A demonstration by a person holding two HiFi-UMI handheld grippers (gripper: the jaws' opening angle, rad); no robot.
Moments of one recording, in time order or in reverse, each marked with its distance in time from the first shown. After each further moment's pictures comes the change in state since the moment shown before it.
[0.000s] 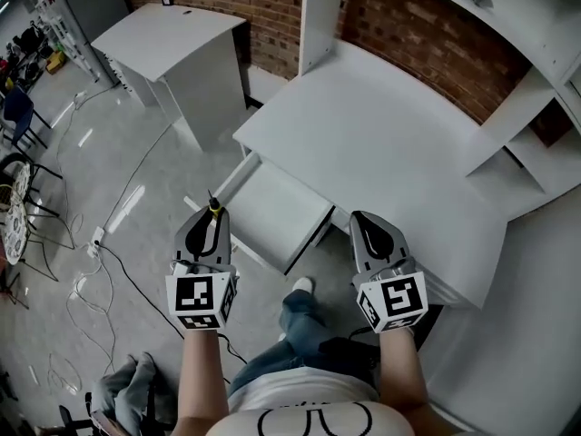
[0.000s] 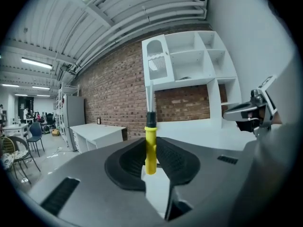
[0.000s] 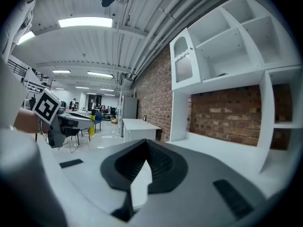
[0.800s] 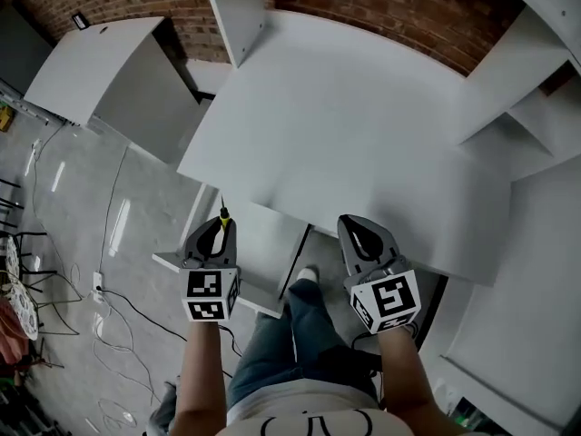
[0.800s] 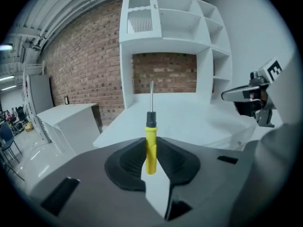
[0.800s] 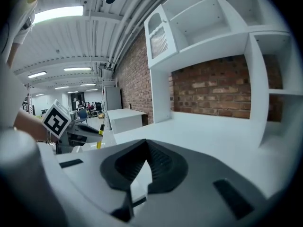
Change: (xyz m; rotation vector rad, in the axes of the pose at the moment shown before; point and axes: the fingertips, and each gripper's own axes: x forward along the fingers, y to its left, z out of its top) left arm 0.194 -0.065 -0.092 0.084 0.324 -0.297; right arm 0.073 -0.103 -0.082 0.179 0.158 -0.137
